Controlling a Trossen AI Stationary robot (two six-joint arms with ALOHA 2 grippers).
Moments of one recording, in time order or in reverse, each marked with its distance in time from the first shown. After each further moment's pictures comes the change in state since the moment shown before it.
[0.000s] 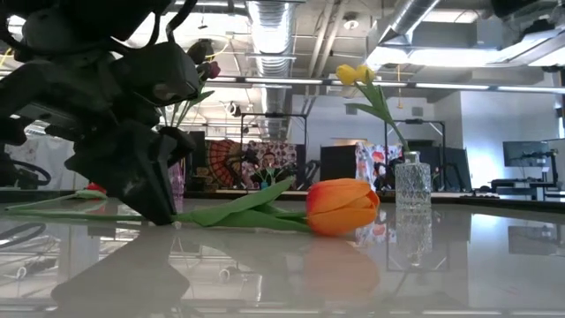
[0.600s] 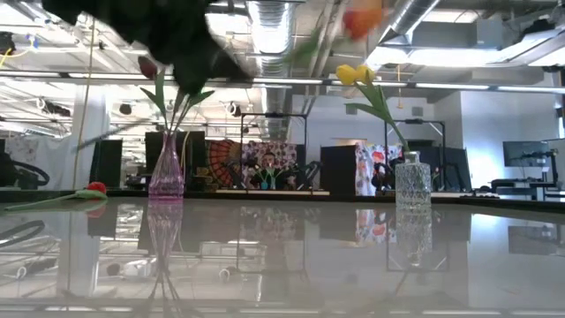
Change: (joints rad) left arm 0.083 -0.264 -0.003 0.206 -0.201 0.031; right arm 0.088 -0.098 0.000 0.003 -0.042 0.033
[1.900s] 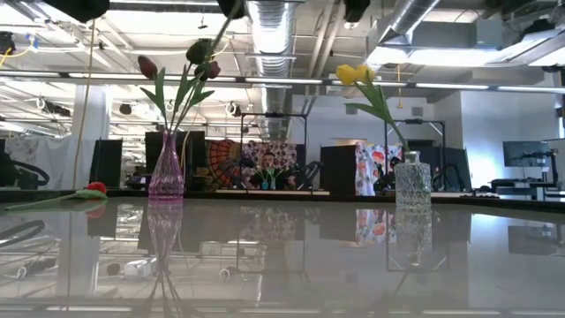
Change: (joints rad) left arm -0.001 0.079 0.001 0.819 0.106 0.246; right arm -0.548 0.113 0.000 0.520 -0.226 -0.313
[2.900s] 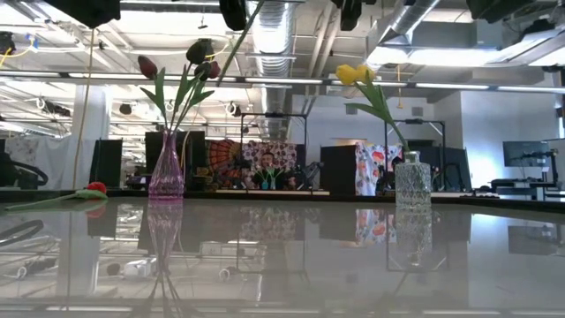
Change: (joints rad) left arm 0.062 0.000 0.000 -0.023 -0.010 0.007; right arm -0.074 0.000 0.000 0.042 -0.005 -0.002
